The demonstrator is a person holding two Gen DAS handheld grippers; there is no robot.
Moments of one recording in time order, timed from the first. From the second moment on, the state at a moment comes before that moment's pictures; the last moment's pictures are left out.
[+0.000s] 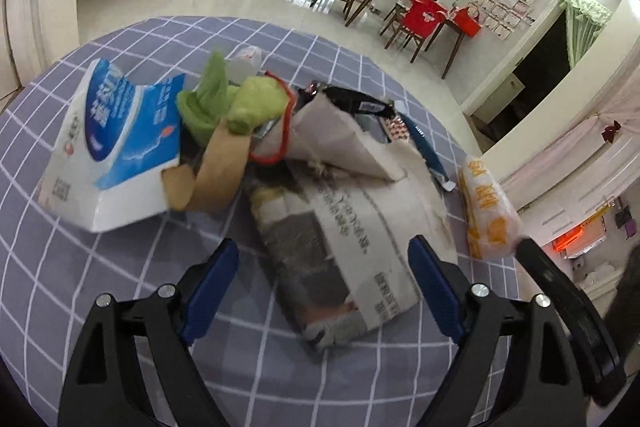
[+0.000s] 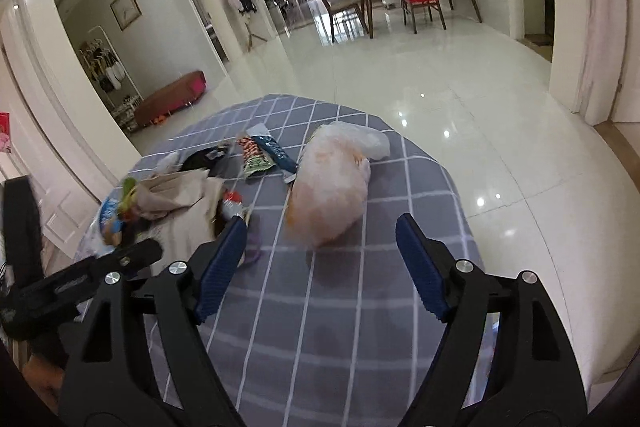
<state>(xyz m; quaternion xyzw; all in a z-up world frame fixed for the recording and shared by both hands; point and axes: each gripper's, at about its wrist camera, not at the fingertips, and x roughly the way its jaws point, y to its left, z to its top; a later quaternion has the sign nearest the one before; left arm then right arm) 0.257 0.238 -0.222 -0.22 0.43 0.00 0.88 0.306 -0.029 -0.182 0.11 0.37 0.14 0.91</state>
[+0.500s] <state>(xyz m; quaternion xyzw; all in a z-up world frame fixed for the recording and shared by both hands) 0.272 0.225 -0.223 -0.19 0.42 0.01 0.89 0.286 0.000 -0.166 0.10 0.35 0.23 0.90</state>
